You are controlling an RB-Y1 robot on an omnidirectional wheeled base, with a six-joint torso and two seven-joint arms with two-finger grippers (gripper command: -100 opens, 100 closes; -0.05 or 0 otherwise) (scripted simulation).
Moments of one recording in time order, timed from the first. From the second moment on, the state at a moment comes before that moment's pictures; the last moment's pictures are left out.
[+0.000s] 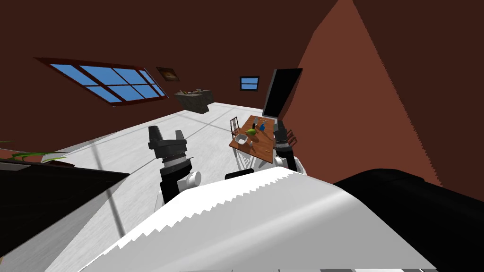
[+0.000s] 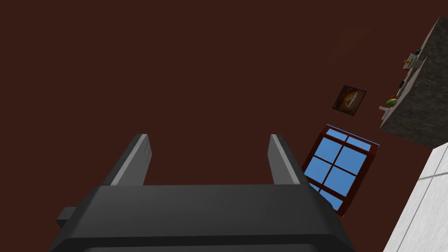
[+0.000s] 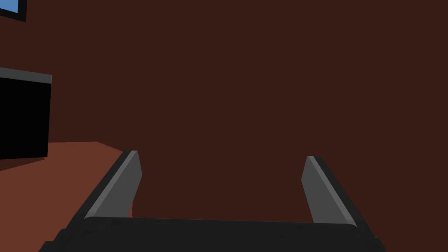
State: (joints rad) left arm 0.48 -0.02 0.05 -2.30 -0.04 -0.44 0.16; right arm 0.48 -0.16 -0.12 -2.14 0.05 -0.57 0.14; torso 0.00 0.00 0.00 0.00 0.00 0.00
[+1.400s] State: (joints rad) left arm 0.48 -0.02 0.05 -2.30 -0.04 -0.44 0.16; right arm 0.48 -0.18 -0.26 -1.79 0.12 -0.54 0.30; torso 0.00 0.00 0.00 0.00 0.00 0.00
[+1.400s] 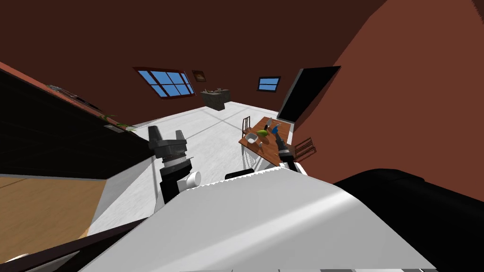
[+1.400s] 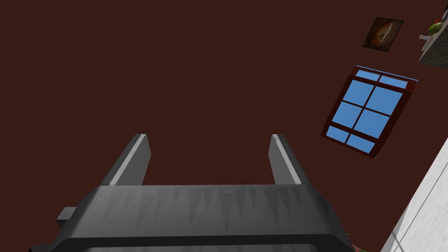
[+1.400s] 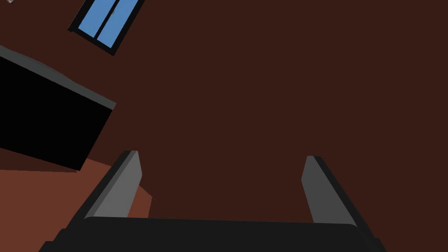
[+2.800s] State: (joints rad) left arm 0.48 -0.02 0.05 -2.30 -0.04 -0.44 0.16; right arm 0.45 -0.19 -0.40 -1.38 0.19 -0.51 0.48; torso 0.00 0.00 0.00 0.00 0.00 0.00
